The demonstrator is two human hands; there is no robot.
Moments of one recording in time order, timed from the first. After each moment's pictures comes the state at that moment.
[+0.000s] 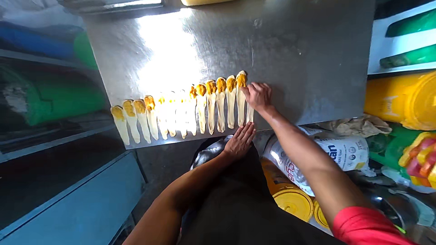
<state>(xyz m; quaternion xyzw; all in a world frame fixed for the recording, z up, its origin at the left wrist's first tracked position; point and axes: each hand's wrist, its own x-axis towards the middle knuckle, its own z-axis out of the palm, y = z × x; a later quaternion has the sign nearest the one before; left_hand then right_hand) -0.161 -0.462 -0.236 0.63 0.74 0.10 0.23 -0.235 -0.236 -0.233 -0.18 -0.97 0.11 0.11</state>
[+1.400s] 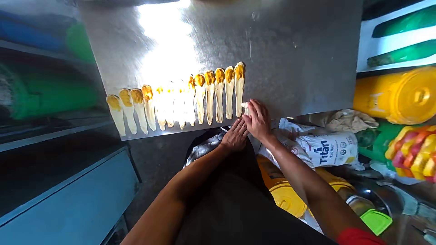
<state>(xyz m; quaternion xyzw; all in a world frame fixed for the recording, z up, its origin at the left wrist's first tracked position) -0.151 -0.479 -0.245 0.63 0.72 0.10 0.27 -0.102 -0.316 -0.214 -0.20 -0.96 0.18 0.02</state>
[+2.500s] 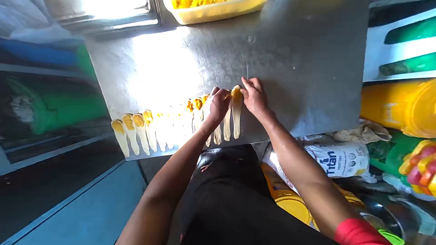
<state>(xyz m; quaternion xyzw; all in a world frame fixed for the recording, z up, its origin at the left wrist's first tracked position) -0.380 -0.369 -0.165 0.26 0.85 0.34 0.31 -0.284 -0.205 -0.194 -0.27 -0.92 0.28 0.00</state>
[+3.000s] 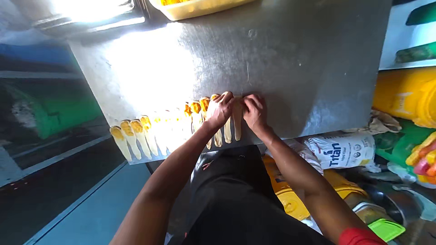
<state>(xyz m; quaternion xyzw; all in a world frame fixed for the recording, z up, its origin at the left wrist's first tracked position) -0.378 -0.363 -0.209 0.53 0.80 0.25 0.13 -0.234 -0.236 -0.218 -0.22 -0.92 0.30 0.12</state>
